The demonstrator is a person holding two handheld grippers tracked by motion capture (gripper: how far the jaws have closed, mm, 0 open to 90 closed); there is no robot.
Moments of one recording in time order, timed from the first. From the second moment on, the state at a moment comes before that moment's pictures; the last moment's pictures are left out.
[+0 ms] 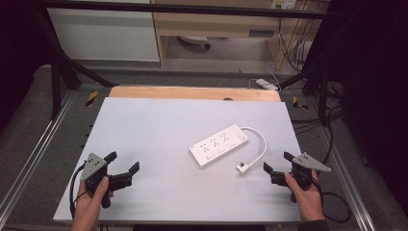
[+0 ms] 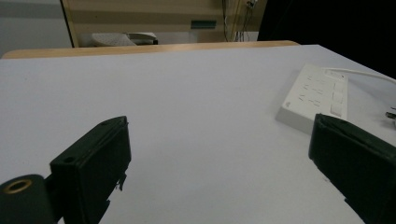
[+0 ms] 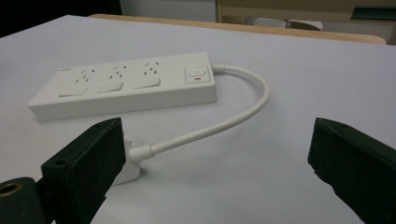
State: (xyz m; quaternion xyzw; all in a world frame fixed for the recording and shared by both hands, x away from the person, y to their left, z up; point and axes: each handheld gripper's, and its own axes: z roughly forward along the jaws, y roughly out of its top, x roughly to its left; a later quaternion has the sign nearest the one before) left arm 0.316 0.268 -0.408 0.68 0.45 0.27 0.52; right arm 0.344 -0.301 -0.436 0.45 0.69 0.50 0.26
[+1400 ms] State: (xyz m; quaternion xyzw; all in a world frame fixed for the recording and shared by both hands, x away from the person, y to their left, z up) left arm 0.315 0.256 -0.409 0.71 0.42 0.26 0.51; right arm 0.326 -0.295 -0.403 0.49 0.67 0.49 0.27
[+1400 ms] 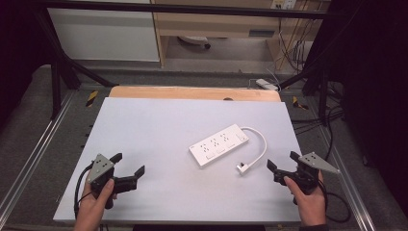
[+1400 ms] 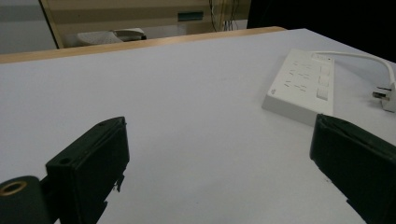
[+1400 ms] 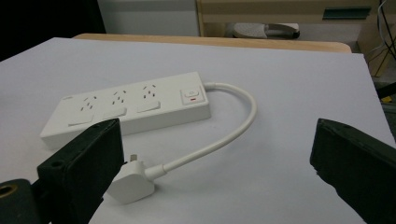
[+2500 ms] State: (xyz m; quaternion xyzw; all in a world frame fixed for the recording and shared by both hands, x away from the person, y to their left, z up) left arm 0.314 0.254 -0.410 0.71 0.42 0.26 0.51; right arm 0.341 -0.254 -0.377 0.45 0.69 0.50 0.25
